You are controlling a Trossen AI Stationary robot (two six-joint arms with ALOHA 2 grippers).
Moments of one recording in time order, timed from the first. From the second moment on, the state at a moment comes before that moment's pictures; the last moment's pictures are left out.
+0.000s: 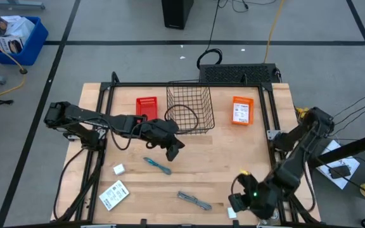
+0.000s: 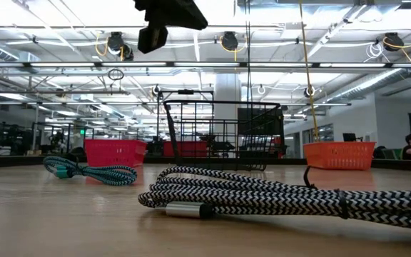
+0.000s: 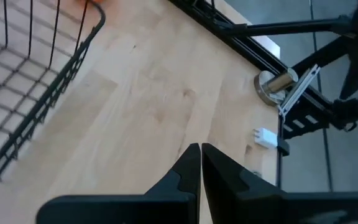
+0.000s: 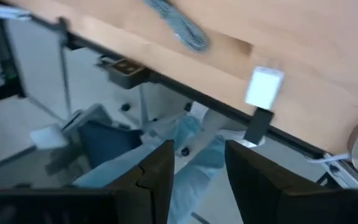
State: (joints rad) left arm -0.11 1.50 1.18 -0.30 0.02 -0.66; right arm 0.87 1.54 1.38 -0.87 0.11 2.14
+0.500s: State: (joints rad) left arm -0.07 1.50 1.18 -0.29 0.02 -0.58; right arm 0.89 1.76 1.36 -0.78 -0.04 2.32
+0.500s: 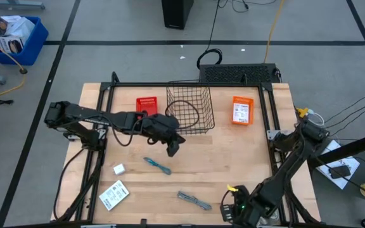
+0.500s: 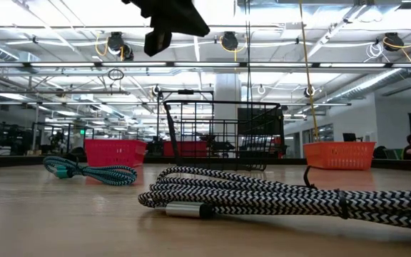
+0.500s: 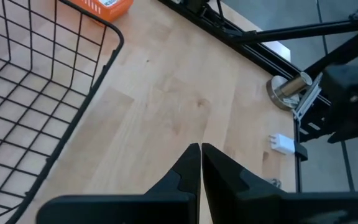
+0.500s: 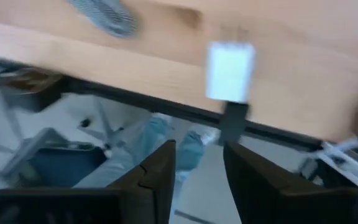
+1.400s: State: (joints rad) left arm -0.07 1.50 1.18 -0.29 0.03 -0.55; right arm 0.86 1.78 1.21 -0.54 -0.08 2.35
